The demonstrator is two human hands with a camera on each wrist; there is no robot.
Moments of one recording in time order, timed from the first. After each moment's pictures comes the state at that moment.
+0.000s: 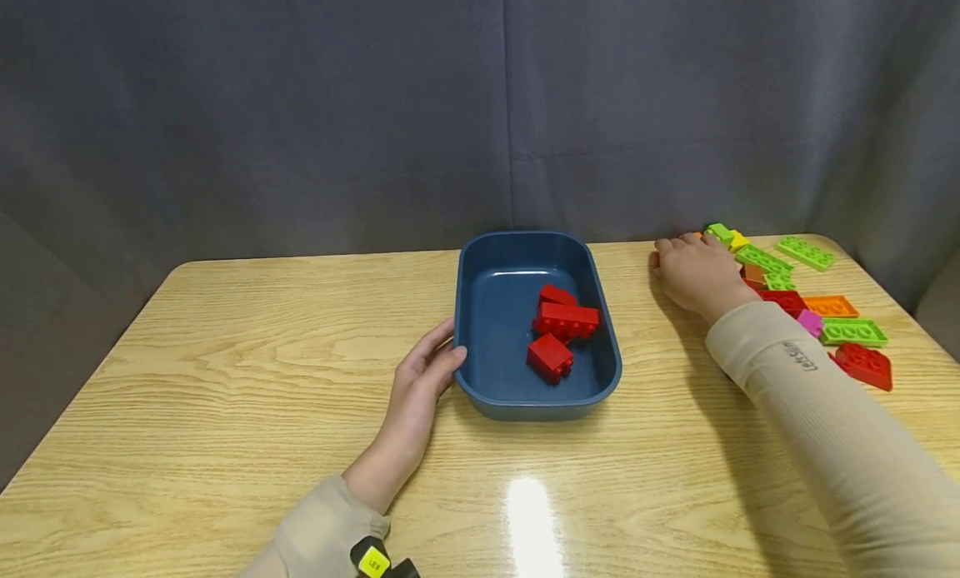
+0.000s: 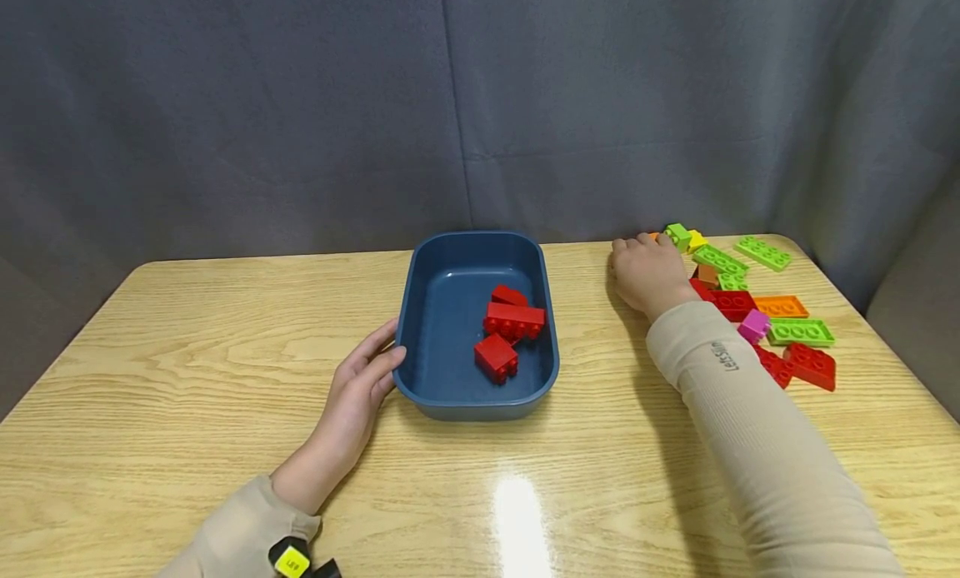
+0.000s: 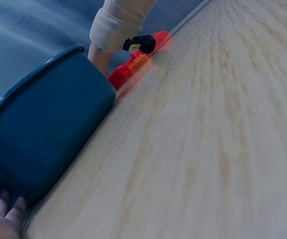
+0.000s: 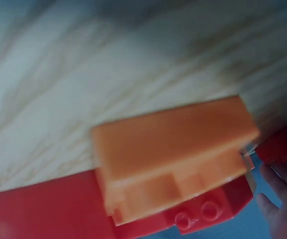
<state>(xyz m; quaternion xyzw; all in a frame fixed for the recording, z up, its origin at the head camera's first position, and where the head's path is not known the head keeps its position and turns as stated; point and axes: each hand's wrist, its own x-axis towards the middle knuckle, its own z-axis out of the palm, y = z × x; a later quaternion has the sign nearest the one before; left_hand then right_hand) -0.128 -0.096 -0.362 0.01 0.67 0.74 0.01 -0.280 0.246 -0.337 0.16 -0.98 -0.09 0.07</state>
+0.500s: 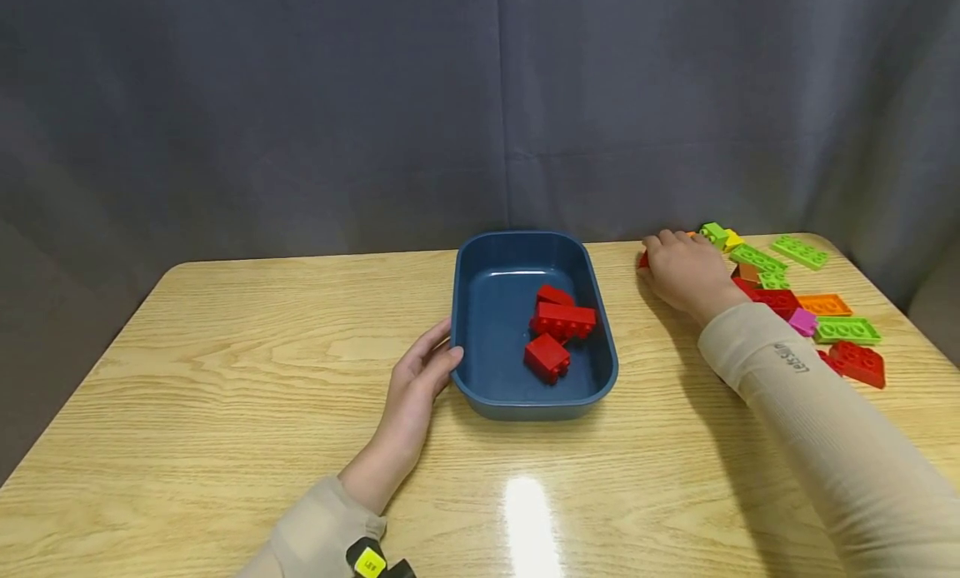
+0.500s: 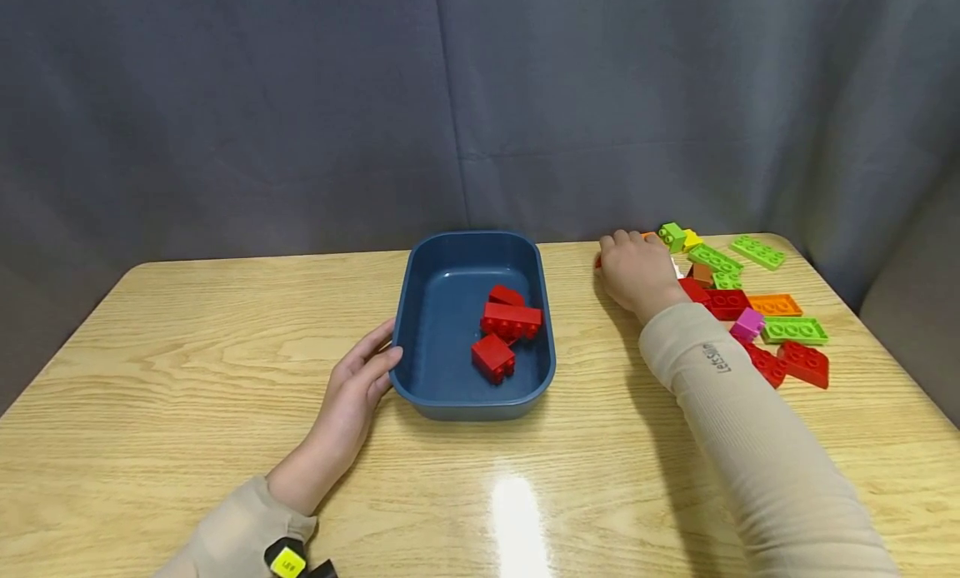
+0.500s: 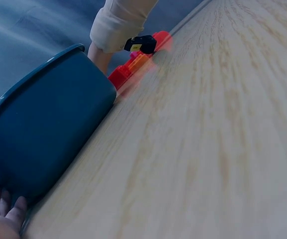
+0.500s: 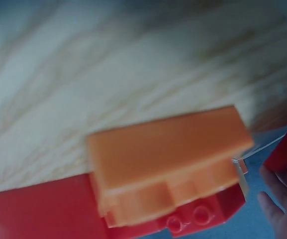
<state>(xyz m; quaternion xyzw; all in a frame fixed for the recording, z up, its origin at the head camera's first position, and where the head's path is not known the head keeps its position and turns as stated) -0.128 -0.097 -0.361 0.01 0.67 0.74 0.01 -0.280 0.239 -0.337 0.17 -0.97 -0.09 0.12</state>
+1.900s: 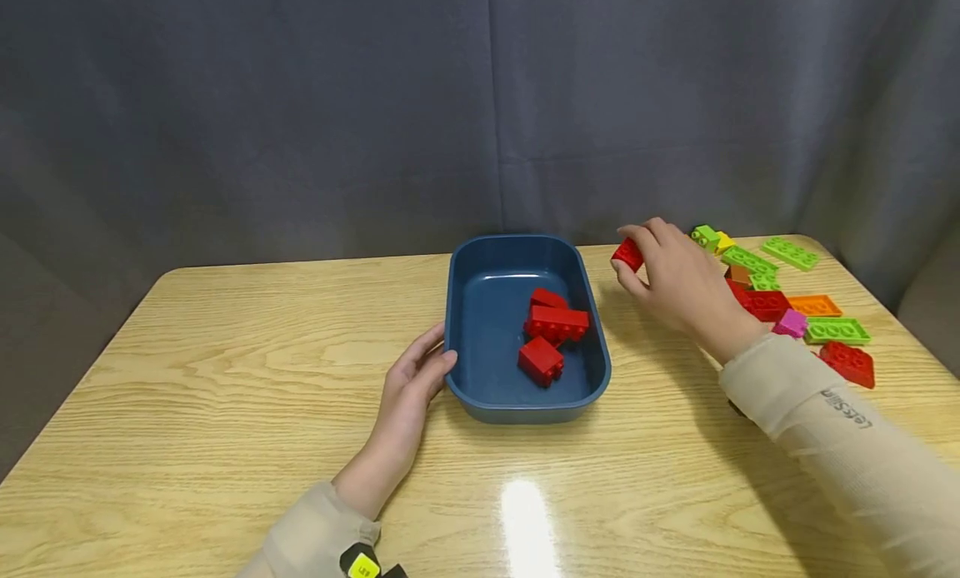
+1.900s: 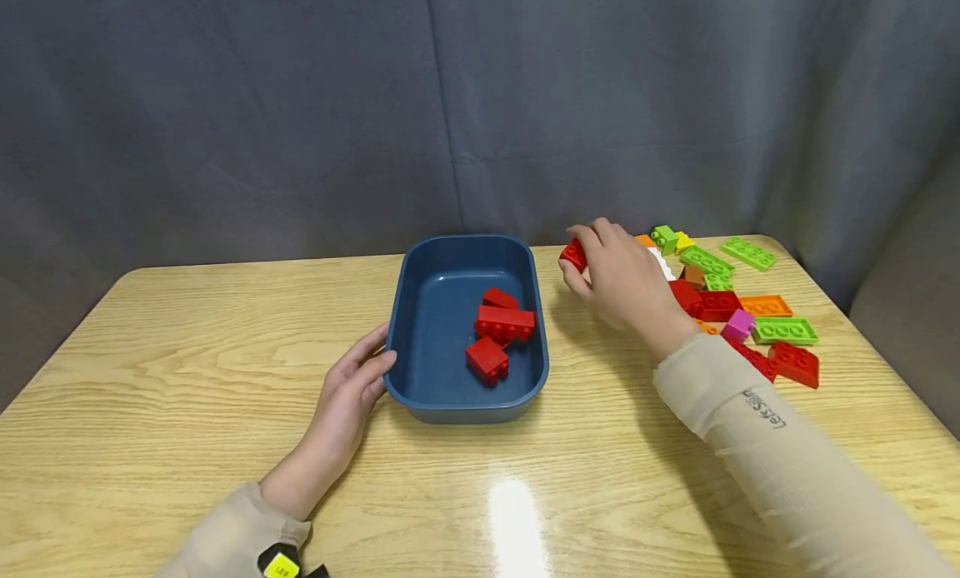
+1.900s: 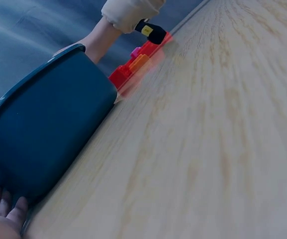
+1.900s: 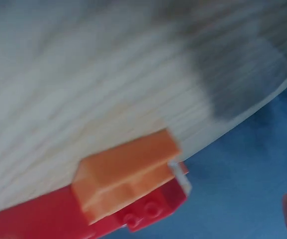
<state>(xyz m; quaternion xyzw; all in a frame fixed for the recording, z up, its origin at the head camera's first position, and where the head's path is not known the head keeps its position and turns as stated) -0.129 -0.096 -0.361 0.00 0.68 0.74 0.01 -0.236 0.215 -0.309 0.19 -0.96 0.09 0.20</state>
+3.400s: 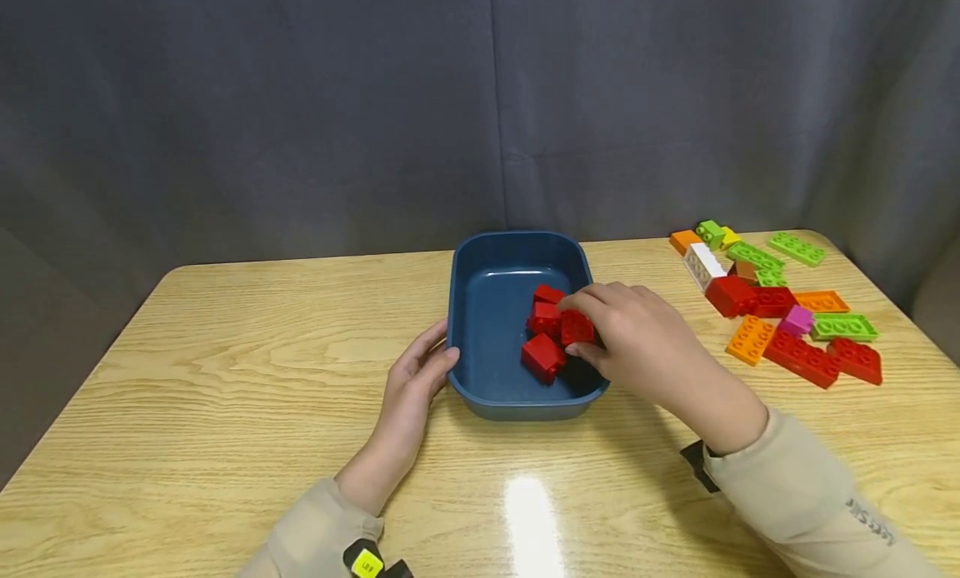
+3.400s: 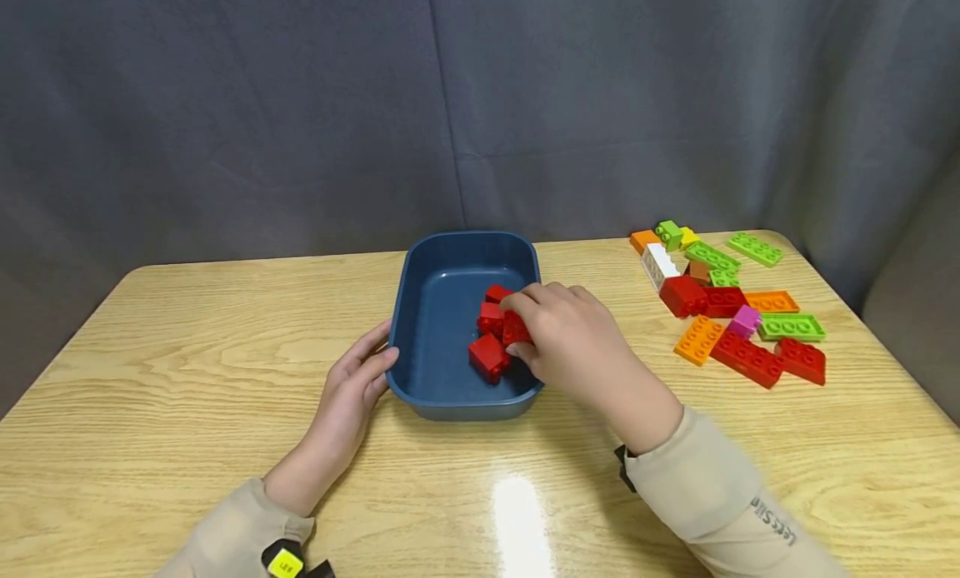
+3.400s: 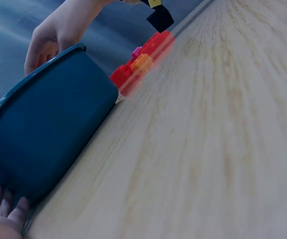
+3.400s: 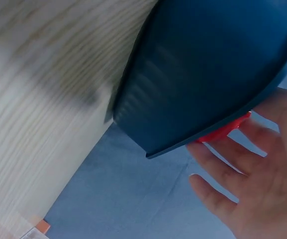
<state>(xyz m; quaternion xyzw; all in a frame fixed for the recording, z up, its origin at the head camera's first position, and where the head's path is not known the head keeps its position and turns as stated) -0.128 -0.097 -0.362 0.01 0.67 0.74 0.01 -0.150 0.148 -0.290 0.29 -0.94 0.08 0.14</state>
